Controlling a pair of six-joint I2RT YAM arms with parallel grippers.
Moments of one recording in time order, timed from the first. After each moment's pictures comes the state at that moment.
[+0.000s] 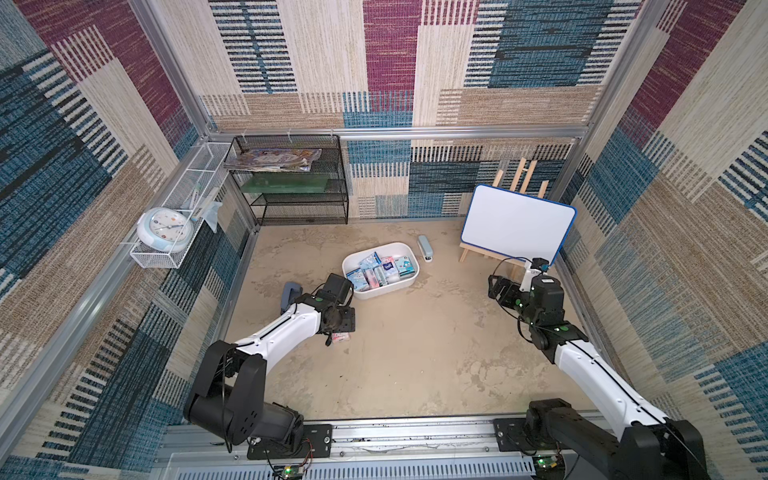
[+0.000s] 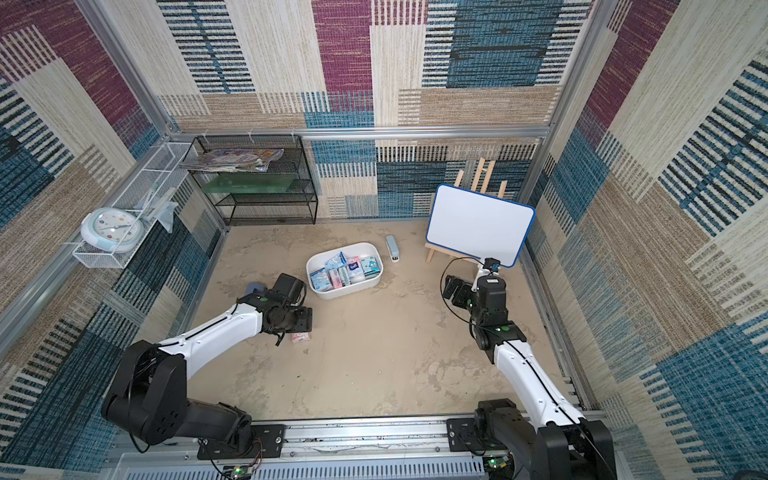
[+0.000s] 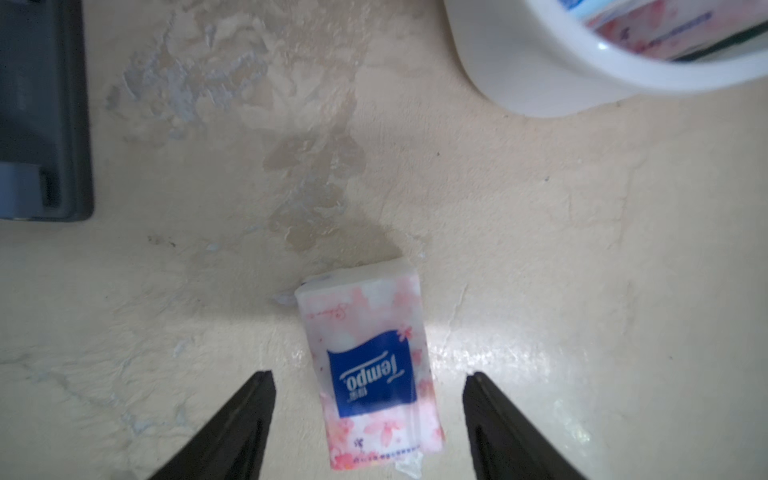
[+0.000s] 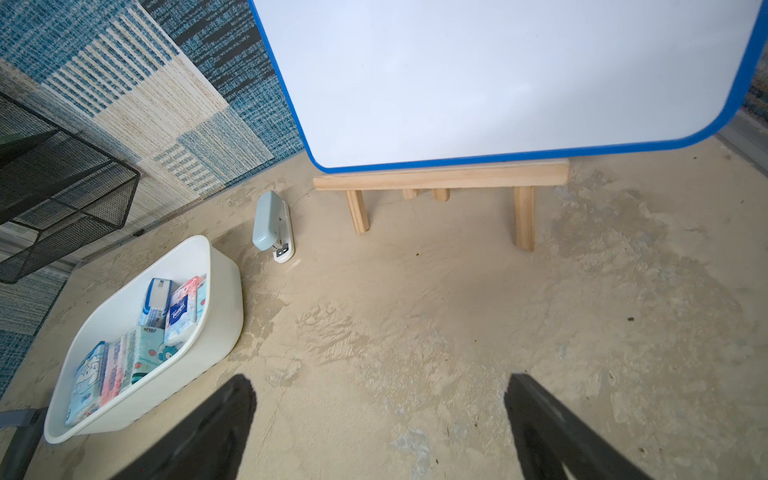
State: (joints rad) left arm -0.38 1.44 0.87 -0.63 -0.13 -0.41; right arm 0.11 1.02 0.55 0.02 0.00 0.45
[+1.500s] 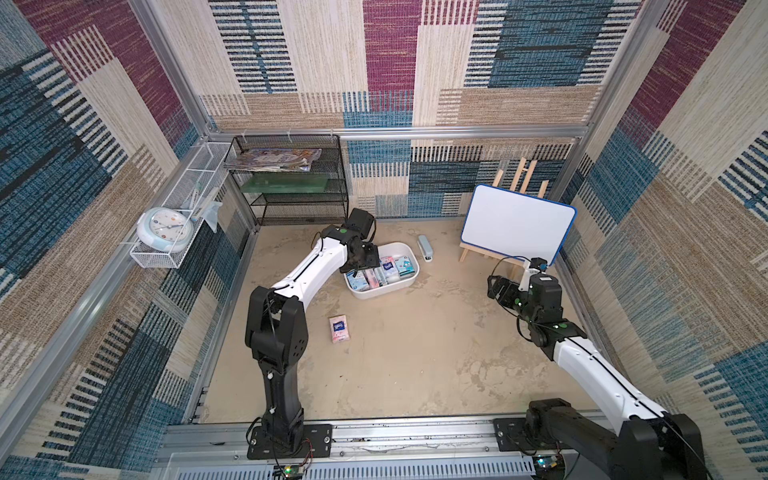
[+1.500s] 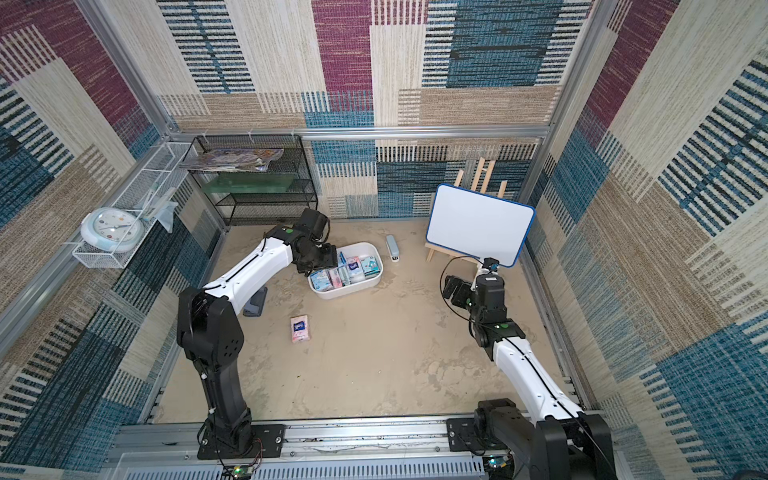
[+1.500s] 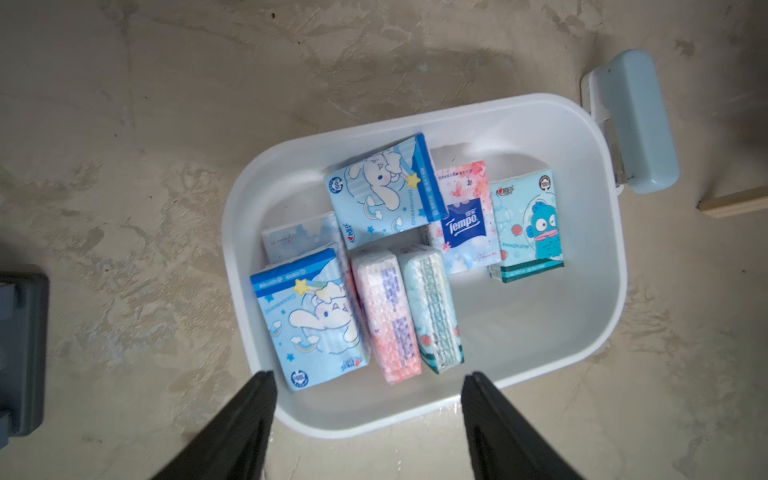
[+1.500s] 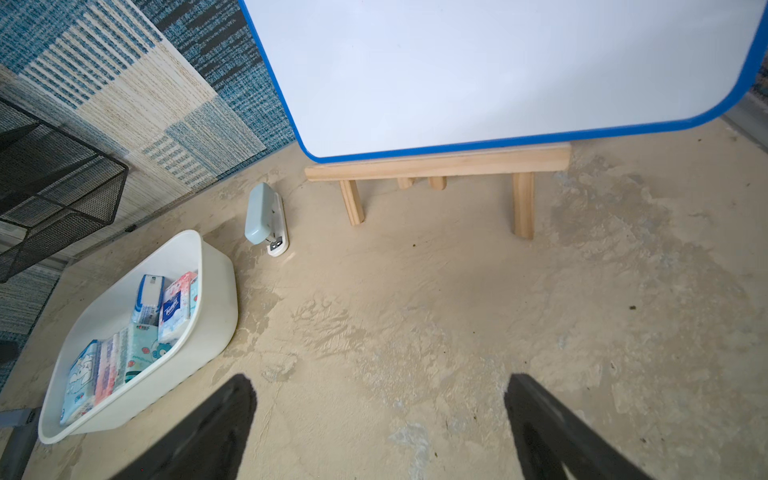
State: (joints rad) left arm -0.39 1.97 1.77 -0.91 -0.05 -0.49; right arm 0.11 1.04 0.56 0.00 0.00 0.46
